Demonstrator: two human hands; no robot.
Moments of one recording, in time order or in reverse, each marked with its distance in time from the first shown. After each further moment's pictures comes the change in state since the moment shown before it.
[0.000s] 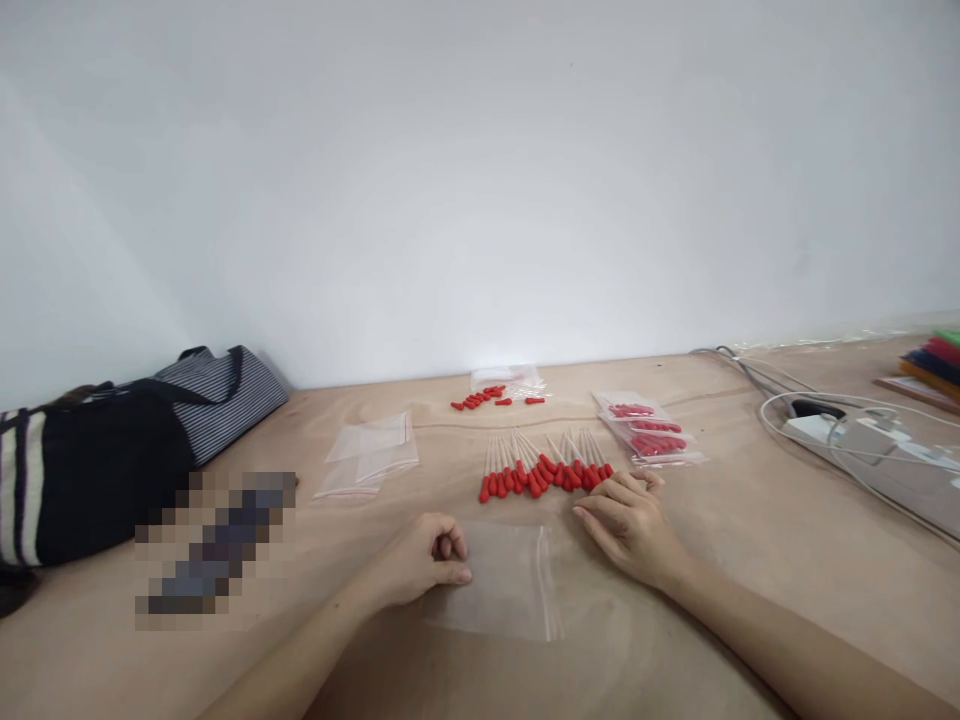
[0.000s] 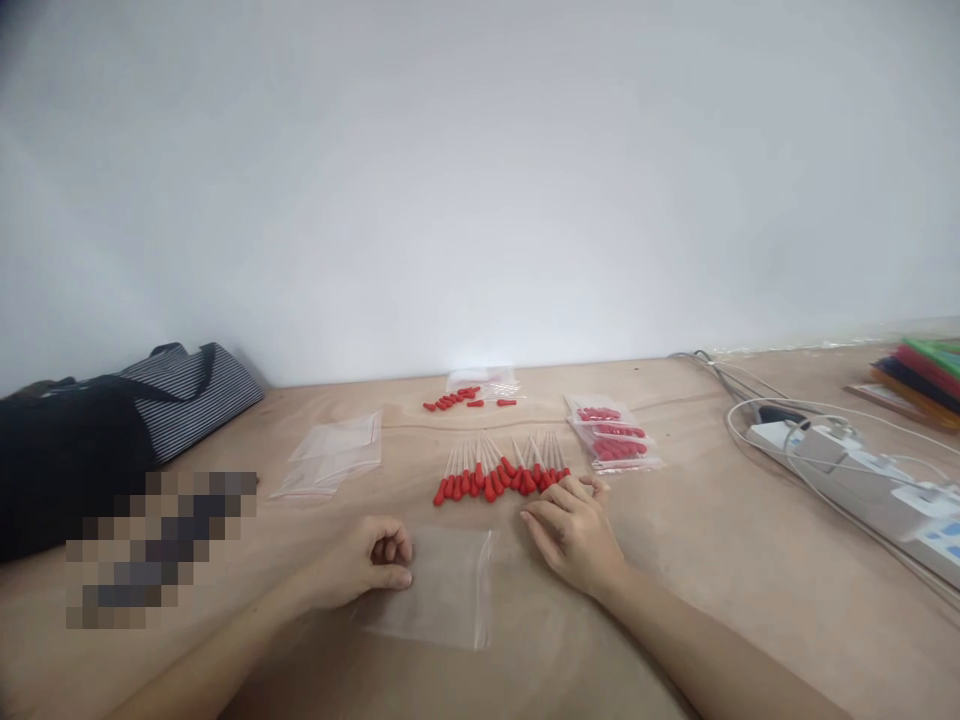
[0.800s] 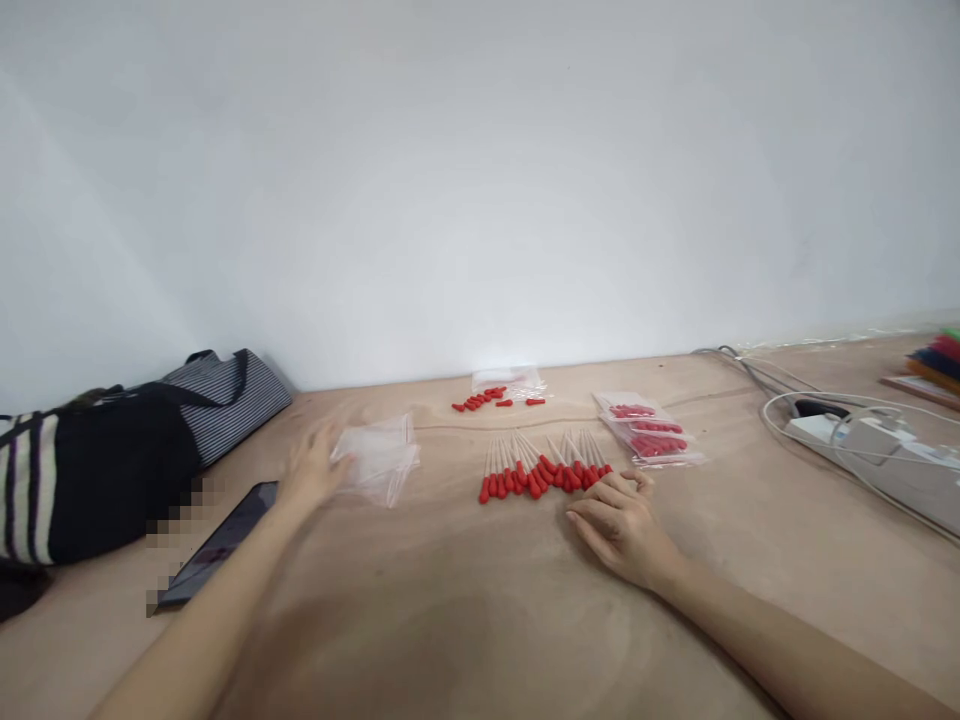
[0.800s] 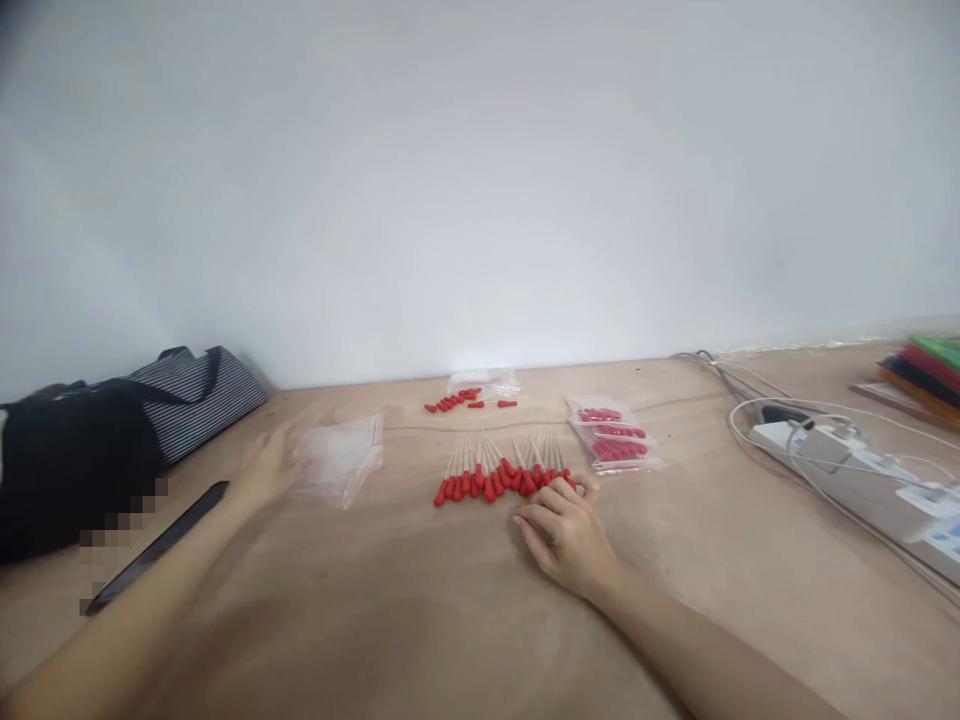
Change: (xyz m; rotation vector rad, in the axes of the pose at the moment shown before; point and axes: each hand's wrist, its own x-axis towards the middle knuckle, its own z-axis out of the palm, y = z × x) left_hand 0.019 -0.079 -0.121 0.576 0.750 -0.334; right_hand 0.002 0.002 0.011 0.090 0.079 -0.061
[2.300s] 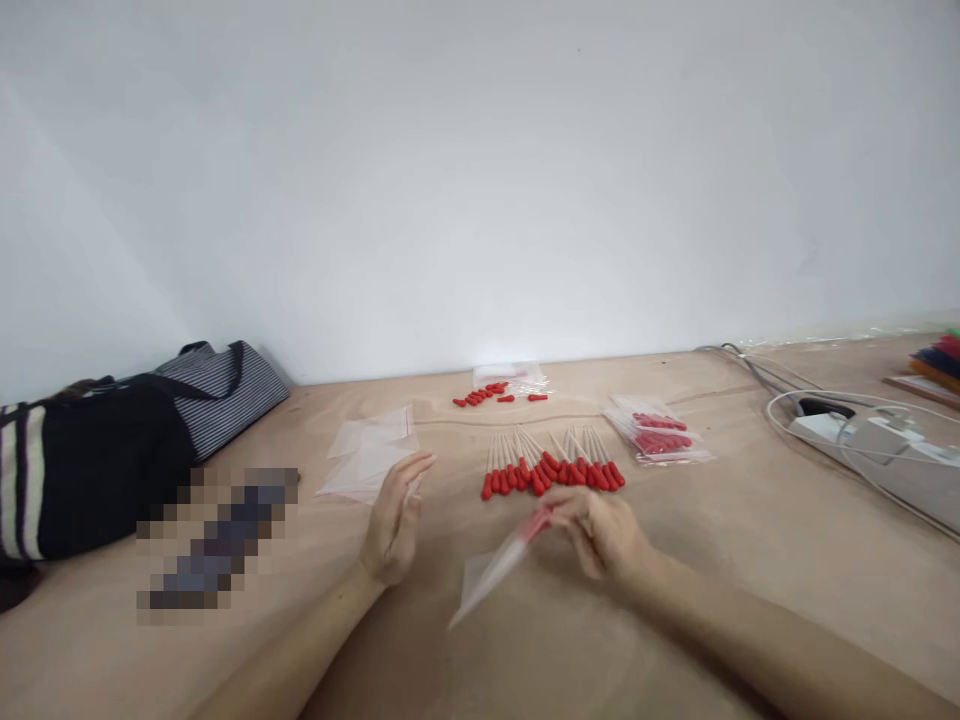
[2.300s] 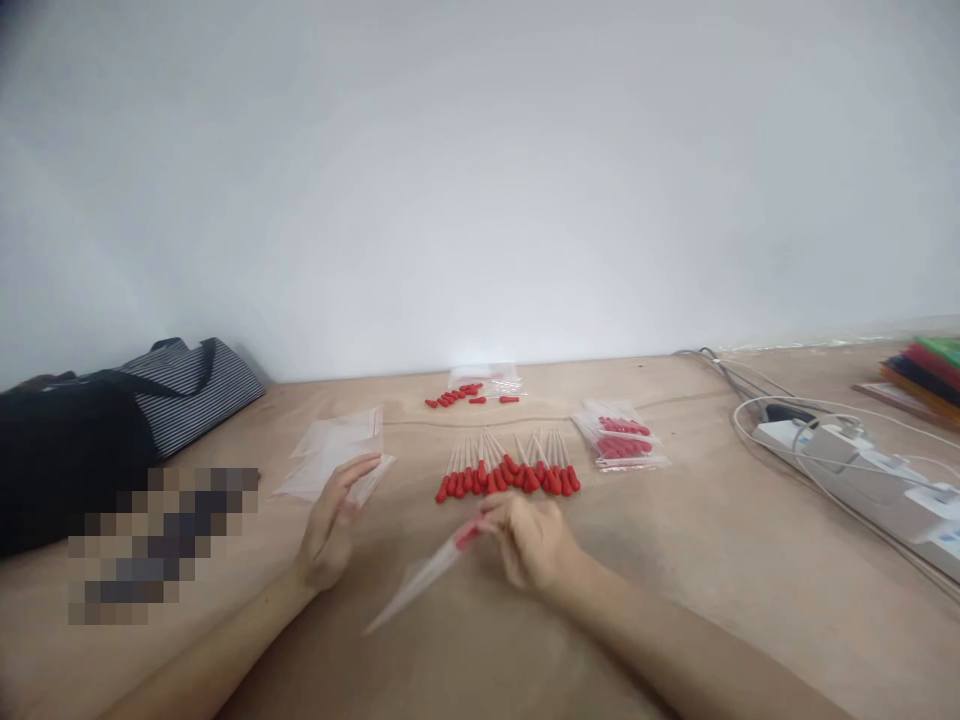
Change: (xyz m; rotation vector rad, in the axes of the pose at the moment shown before) left_hand -0.092 0.081 0.026 -0.737 0.248 0.688; right_hand 0.025 -0.040 0.002 0.219 0.114 -0.208
